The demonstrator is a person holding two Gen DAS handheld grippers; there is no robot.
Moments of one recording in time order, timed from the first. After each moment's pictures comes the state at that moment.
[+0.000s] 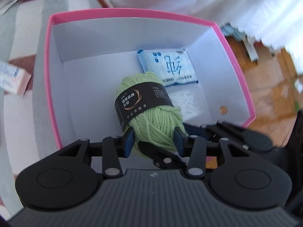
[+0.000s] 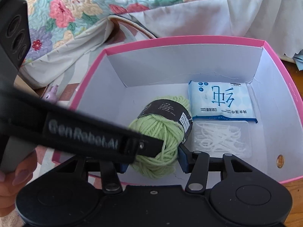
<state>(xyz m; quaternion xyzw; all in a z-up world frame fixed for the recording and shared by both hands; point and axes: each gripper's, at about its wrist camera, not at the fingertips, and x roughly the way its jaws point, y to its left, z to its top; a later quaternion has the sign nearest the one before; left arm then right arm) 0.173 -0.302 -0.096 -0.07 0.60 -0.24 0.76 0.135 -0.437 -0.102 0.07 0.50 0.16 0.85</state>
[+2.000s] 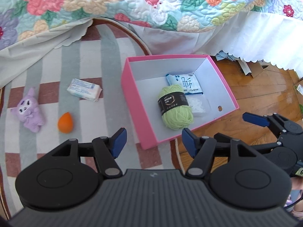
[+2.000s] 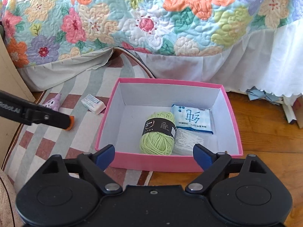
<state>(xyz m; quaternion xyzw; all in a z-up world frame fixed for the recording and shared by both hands) 0.082 -0.177 0.042 -0.05 0.52 -0.20 0.83 0.039 -0.405 0.025 -0.02 0.45 0.07 0.89</state>
